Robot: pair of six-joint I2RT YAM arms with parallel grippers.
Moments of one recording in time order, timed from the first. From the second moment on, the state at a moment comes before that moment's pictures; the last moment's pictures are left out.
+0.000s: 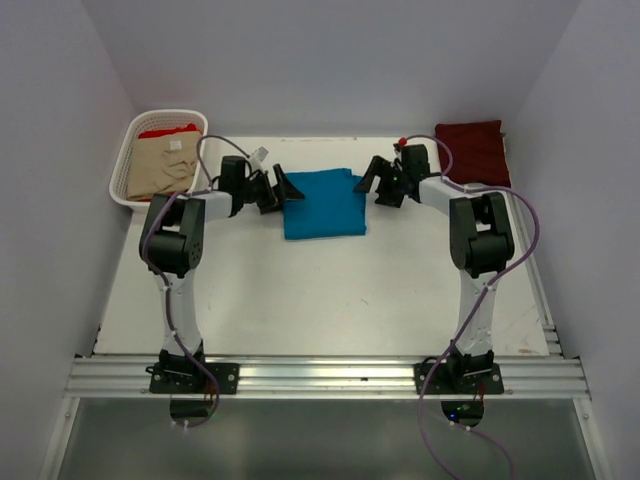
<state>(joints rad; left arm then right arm) -0.16 2.13 1.29 0.18 0.70 -0.58 0.20 2.14 1.48 -0.15 -0.35 0.56</state>
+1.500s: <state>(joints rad) -0.21 2.19 1.26 0.39 0.76 -0.65 0.32 2.25 1.34 0.26 -0.61 0.83</state>
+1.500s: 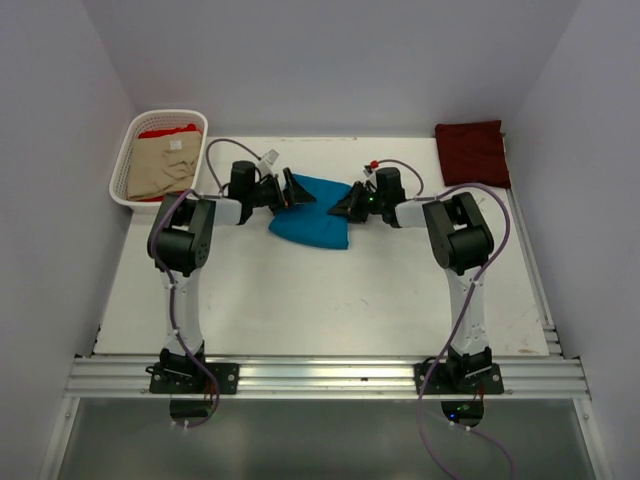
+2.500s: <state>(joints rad) -0.14 1.85 1.01 0.10 0.72 -0.62 0.18 2.24 1.25 1.24 -0.65 1.69</state>
